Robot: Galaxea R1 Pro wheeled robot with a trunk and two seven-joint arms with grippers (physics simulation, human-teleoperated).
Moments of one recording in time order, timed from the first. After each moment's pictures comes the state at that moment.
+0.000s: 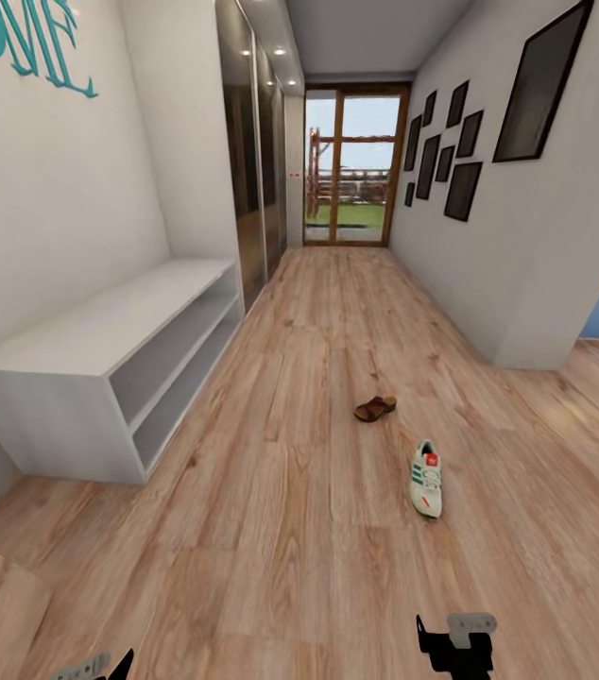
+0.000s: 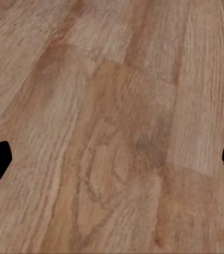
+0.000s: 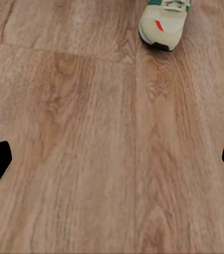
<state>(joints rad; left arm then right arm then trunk) -0.20 0.11 0.68 -0.42 -0.11 -0.36 -0.53 -0.45 -0.05 -0.24 -0.05 0.32 -0.57 -0.11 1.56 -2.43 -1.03</state>
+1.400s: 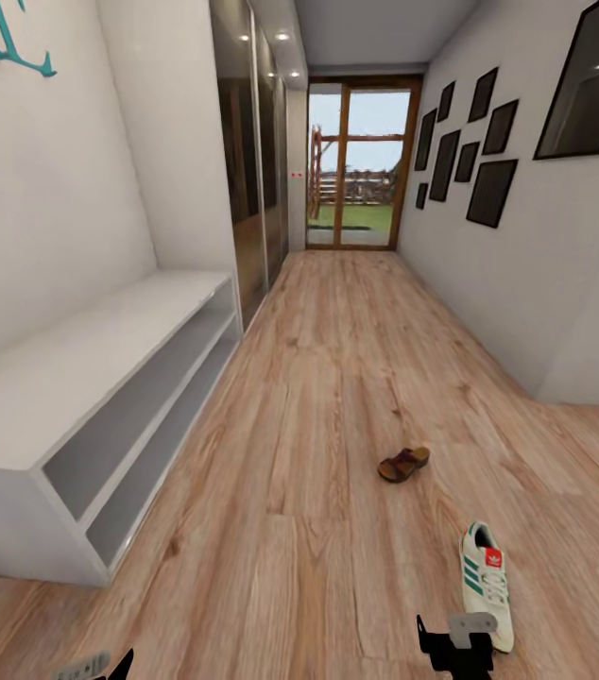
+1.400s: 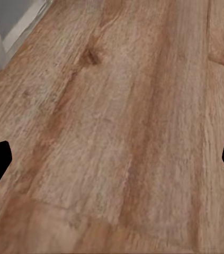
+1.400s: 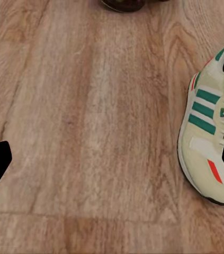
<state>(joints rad) -0.20 0.11 0.68 -0.42 -0.11 -0.36 -0.53 -0.45 -0.05 -0.24 -0.05 0.32 -0.57 -0.11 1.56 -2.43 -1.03</state>
